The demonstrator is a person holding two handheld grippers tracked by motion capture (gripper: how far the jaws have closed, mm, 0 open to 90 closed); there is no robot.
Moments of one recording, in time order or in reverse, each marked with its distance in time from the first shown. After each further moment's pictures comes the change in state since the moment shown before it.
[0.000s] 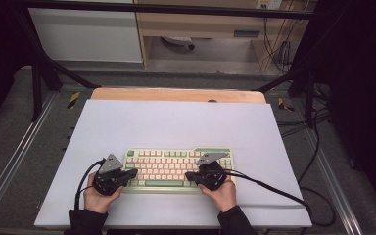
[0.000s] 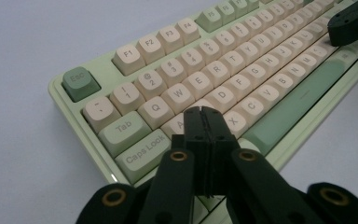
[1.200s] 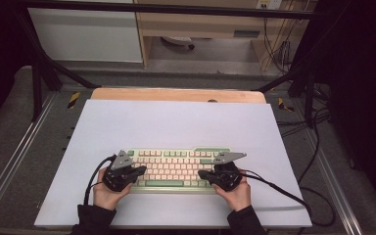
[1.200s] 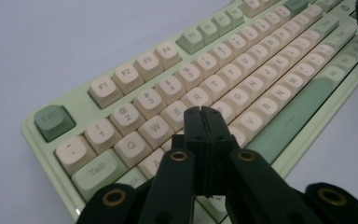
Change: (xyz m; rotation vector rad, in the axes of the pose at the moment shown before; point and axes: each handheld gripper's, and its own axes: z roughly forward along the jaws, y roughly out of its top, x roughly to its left) left arm -0.013 0.019 0.011 0.005 -0.003 0.034; right arm -0.010 -0.008 -0.039 -0.035 -0.045 0.013
